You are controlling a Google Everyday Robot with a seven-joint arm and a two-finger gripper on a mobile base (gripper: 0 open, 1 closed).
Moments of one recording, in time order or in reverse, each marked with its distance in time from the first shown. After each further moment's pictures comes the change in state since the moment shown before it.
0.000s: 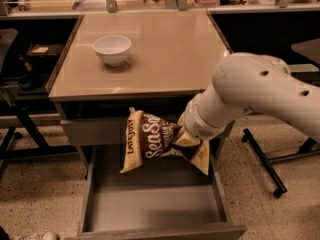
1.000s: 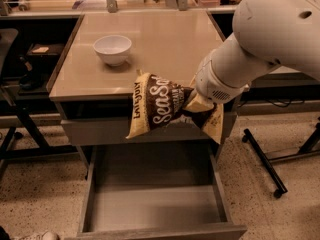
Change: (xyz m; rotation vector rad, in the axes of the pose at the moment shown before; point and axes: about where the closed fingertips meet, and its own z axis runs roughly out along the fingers) arm -0.021 -0.050 -0.094 0.138 0.033 -0.005
